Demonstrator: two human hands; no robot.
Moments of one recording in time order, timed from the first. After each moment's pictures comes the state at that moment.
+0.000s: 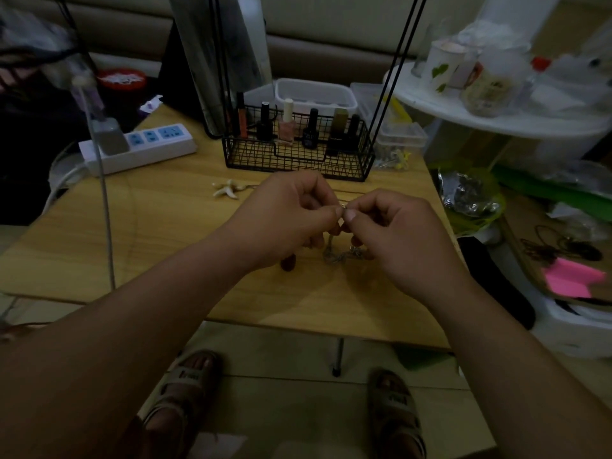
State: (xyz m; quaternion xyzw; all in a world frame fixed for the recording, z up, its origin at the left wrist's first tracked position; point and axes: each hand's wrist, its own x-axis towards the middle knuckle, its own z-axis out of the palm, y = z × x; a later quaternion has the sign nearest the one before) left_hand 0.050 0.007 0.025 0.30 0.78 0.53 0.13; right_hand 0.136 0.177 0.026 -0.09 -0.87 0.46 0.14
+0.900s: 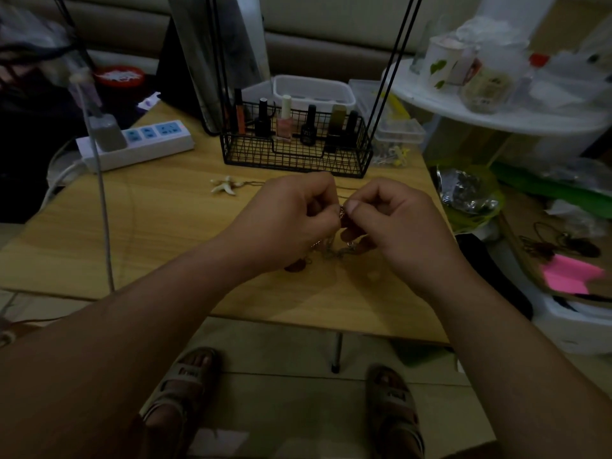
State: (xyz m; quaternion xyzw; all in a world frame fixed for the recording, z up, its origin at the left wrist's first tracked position) left_hand 0.054 0.010 0.014 0.38 0.80 0.46 0.02; right_hand 0.137 0.177 0.031 -0.09 -0.84 0.52 0.12
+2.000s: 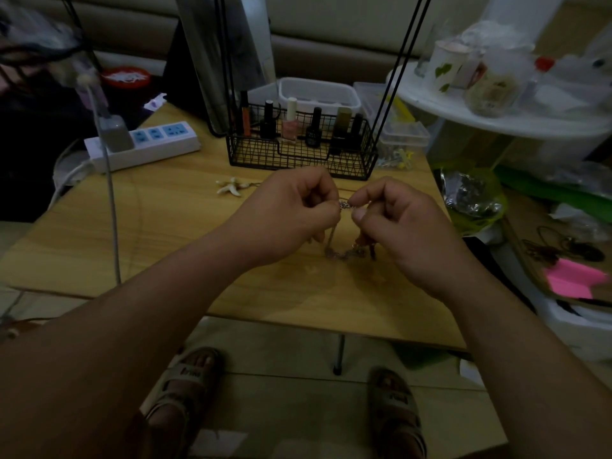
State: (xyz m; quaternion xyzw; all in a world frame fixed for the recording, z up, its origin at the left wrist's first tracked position) left_hand 0.049 0.005 0.022 0.34 0.77 0.53 0.09; right_hand 0.137 0.183 0.033 -0.05 -0.86 0.50 0.09
